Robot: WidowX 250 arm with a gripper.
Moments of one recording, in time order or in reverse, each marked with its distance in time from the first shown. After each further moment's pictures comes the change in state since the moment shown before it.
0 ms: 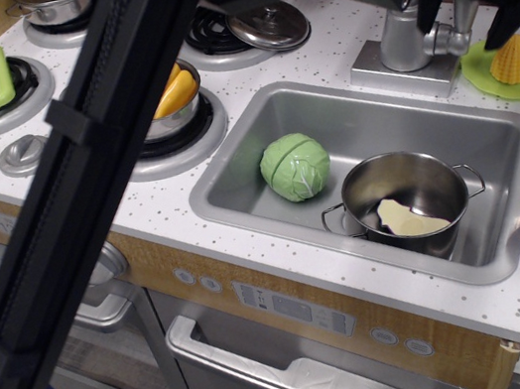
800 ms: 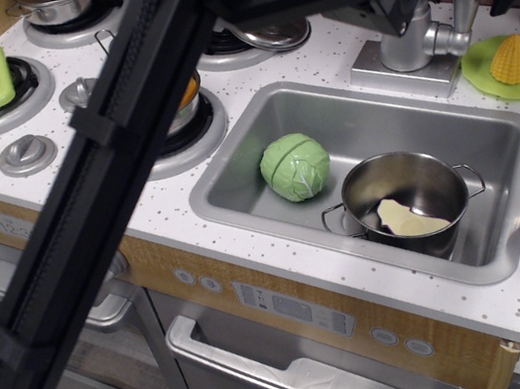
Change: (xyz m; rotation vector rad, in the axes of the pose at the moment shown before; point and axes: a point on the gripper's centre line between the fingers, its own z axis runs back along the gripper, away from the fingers) arm 0.031 0.002 -0.001 -0.033 -0.109 0.014
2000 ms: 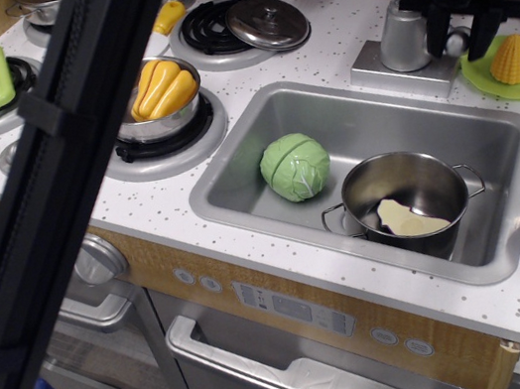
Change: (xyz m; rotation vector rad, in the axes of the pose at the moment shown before) arm -0.052 -0.003 -0.015 -0.101 0.218 0.113
